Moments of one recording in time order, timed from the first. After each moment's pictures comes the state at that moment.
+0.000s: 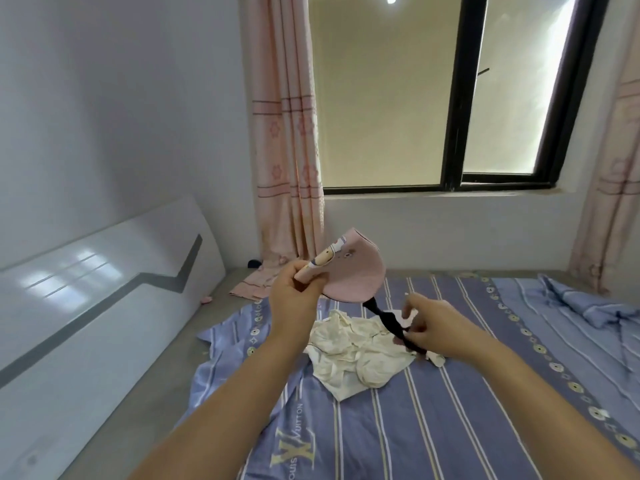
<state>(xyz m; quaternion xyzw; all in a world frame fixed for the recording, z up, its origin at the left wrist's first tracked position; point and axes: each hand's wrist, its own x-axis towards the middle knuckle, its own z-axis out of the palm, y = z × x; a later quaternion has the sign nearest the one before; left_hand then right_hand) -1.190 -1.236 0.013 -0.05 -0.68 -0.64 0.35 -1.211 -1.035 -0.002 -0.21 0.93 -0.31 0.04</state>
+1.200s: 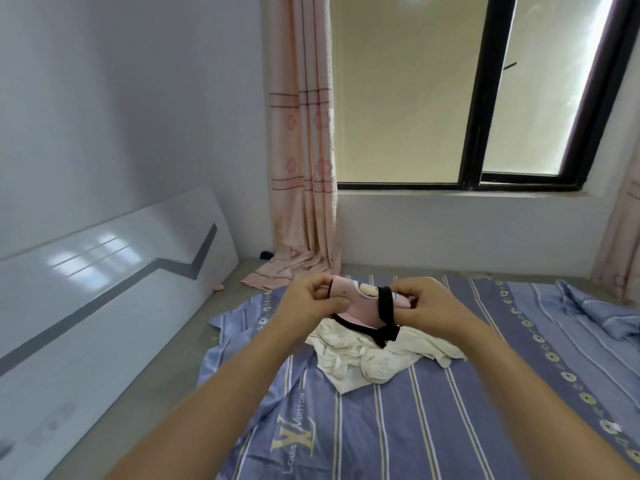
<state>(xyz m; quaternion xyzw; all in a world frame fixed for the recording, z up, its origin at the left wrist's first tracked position) -1.175 -1.238 0.009 -0.11 -0.75 -0.64 0.11 -1.204 -1.050 0.022 -0.29 0.84 -0.45 -0.02</state>
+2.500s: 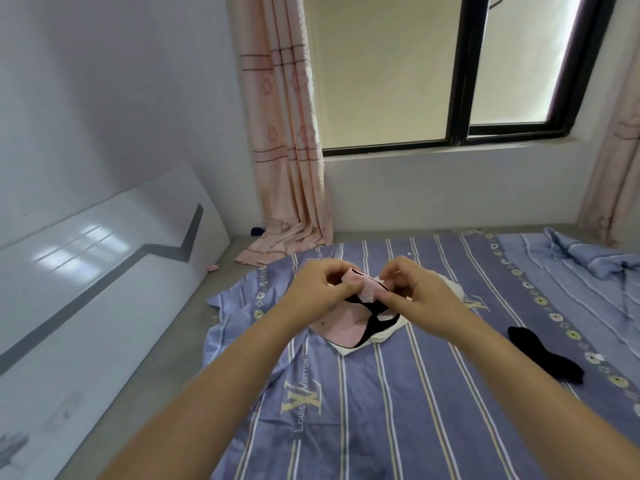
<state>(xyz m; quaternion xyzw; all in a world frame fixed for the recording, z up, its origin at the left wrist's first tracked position) -1.173 -1.222 -0.002 -0.13 -0.86 -0.48 0.09 -1.183 -1.053 -0.020 -0.26 0.84 -0.47 -0.08</state>
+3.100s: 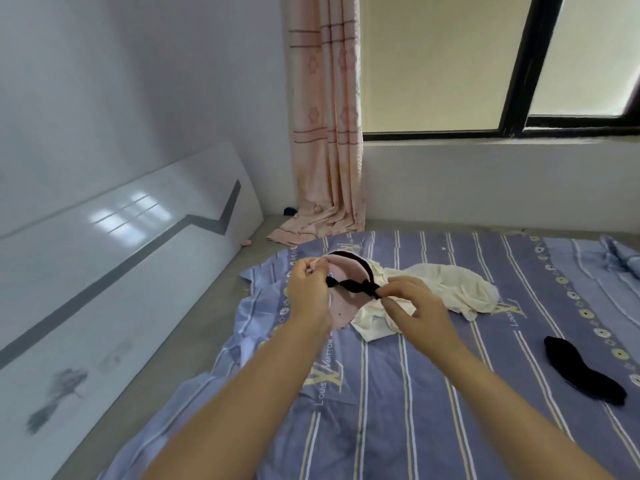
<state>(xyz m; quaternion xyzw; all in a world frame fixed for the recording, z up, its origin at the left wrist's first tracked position) -1.164 -1.246 -0.026 0.22 -0.63 -0.70 0.24 -1.168 -1.102 -0.050 -0.28 0.80 -0.52 -0.14</state>
